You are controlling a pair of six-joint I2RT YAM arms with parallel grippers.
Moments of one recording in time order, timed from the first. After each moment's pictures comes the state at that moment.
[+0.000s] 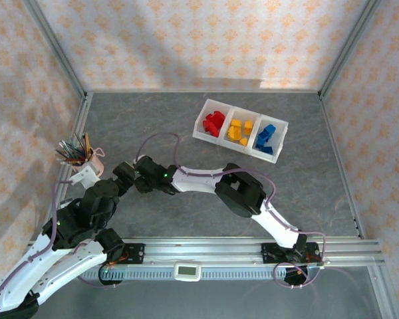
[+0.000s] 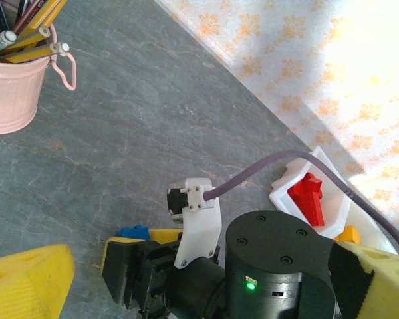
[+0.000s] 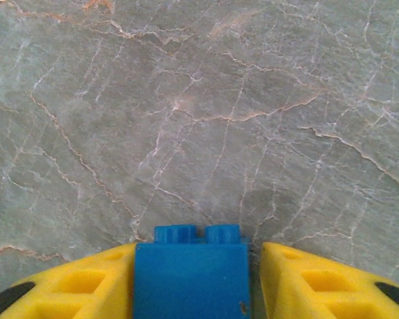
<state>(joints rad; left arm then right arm) -0.72 0.44 0.75 -0.93 -0.72 -1.14 1.12 2.35 1.77 -0.27 0.07 0.38</state>
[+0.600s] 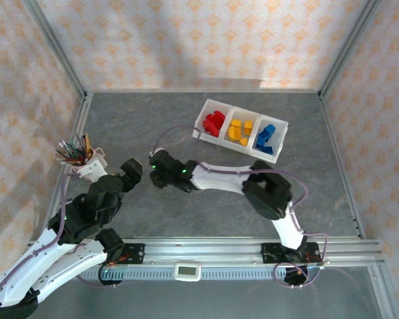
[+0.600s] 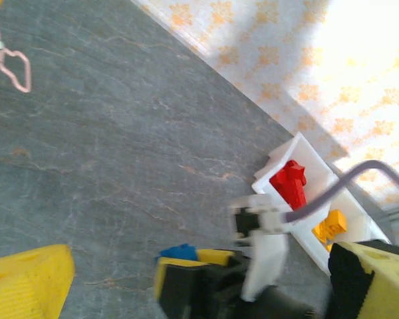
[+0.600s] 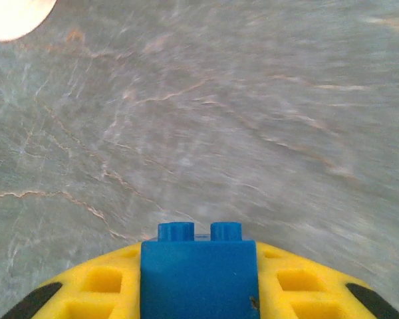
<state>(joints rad) -0.72 0.51 0.75 -0.80 -0.66 -1.05 1.06 2.01 1.46 -0.27 0.12 0.45</state>
